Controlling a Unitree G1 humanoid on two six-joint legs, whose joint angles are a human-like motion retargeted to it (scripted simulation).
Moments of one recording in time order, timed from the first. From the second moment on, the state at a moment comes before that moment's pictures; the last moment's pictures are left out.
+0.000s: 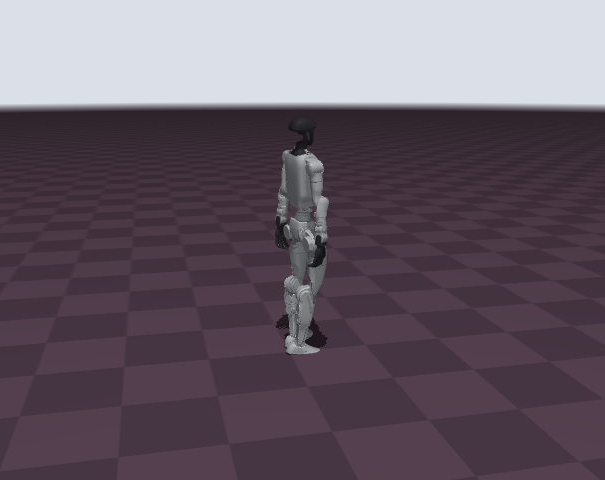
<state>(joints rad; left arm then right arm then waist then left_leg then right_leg) 0.15 0.09 0.49 1.56 0.25 0.01 -0.20 -0.02 -0.16 -0.14 1.63 -0.56 0.05 0.16 -0.02 0.01 -0.07 0.05 -0.12 0.29 -0.02 -0.23 0.08 0.06 0.01 -0.19 0.01 0.07 0.02</state>
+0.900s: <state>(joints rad) 0.15 0.08 0.48 1.53 0.25 0.01 -0.18 -0.02 -0.16 -0.09 1.59 -0.60 0.03 0.16 -0.02 0.01 -0.07 0.00 -0.10 0.30 -0.01 -0.29 0.06 0.01 0.01 -0.19 0.01 0.08 0.00</state>
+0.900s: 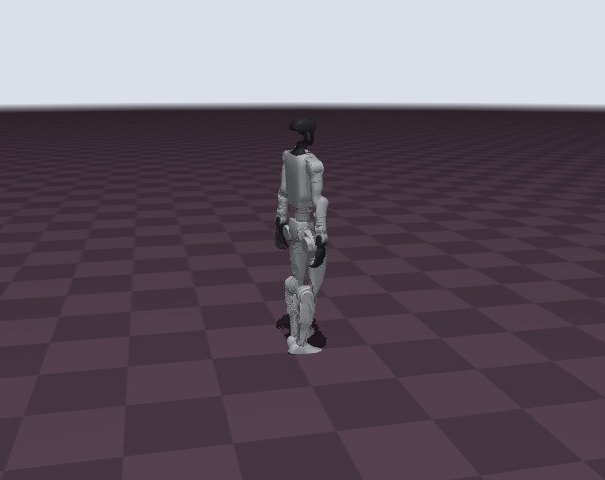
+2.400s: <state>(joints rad) 0.15 0.07 0.48 1.53 0.25 0.02 -0.18 -0.01 -0.16 -0.07 1.60 -0.63 0.03 0.16 -0.02 0.02 -0.06 0.01 -0.11 0.29 -0.01 -0.34 0.06 0.02 0.00 -0.19 0.02 0.08 -0.02</state>
